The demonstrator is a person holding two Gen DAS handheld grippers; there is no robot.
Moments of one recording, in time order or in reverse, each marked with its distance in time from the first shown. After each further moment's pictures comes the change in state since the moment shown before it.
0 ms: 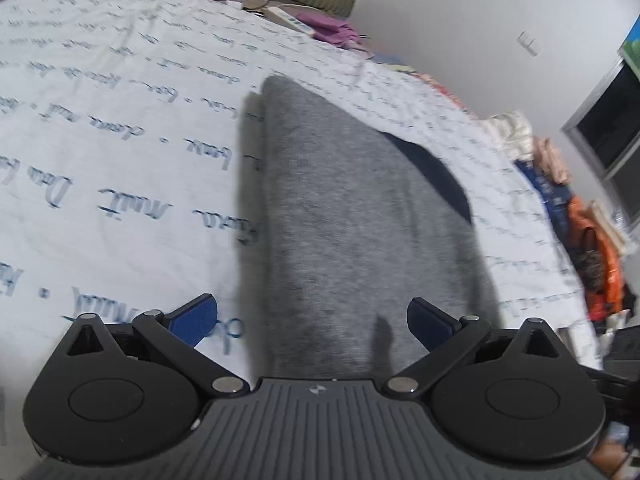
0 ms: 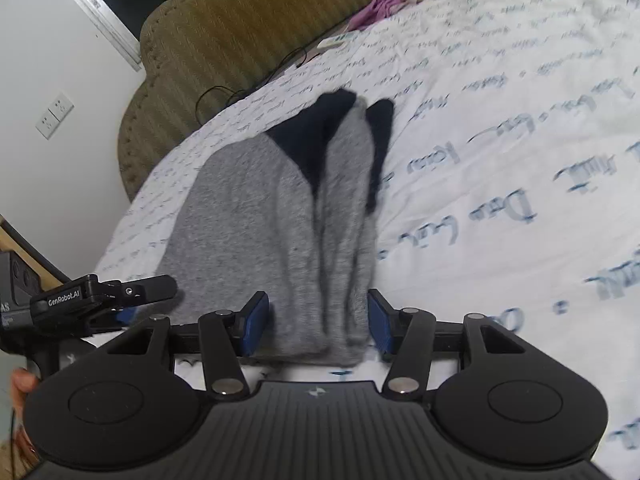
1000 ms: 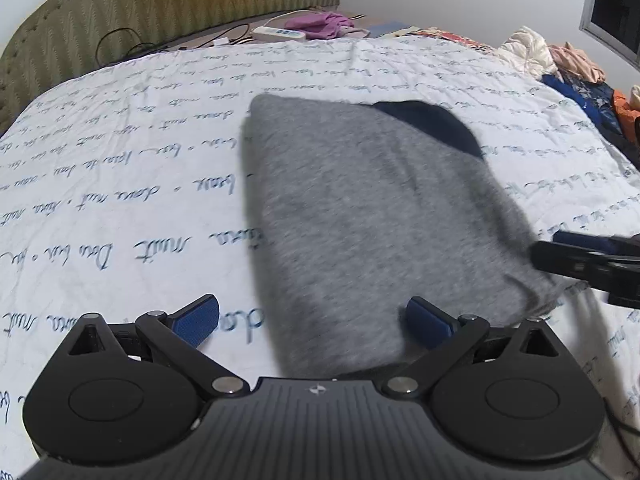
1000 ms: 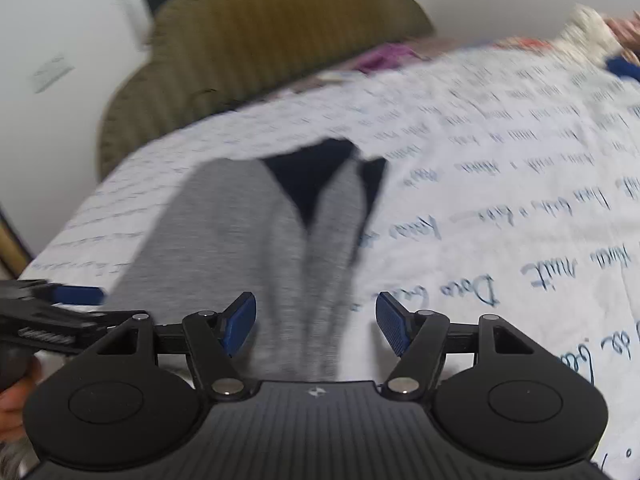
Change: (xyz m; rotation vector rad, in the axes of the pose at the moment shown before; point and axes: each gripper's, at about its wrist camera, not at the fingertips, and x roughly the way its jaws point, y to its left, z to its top) left arm -0.010 -0.055 -0.021 0.335 0.008 0.321; right arm -0.023 0.036 0.004 -0.256 -0.092 -0.148
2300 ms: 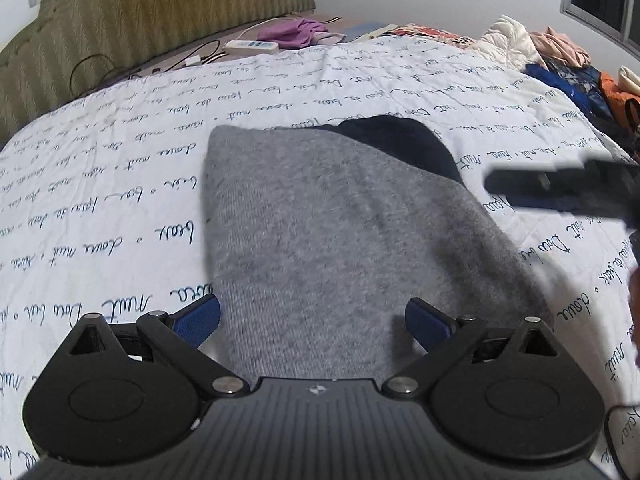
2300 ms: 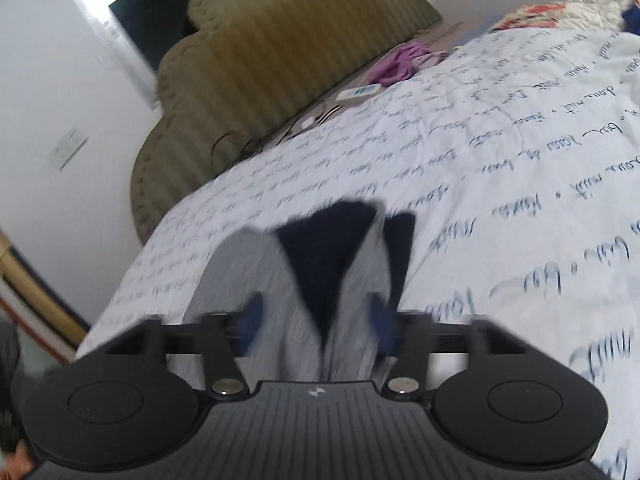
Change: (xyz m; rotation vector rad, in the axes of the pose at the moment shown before) left arm 0.014 -0.029 0.029 0.073 -0.016 -0.016; right arm 0.024 -0.032 0.049 0.188 -0.027 0.159
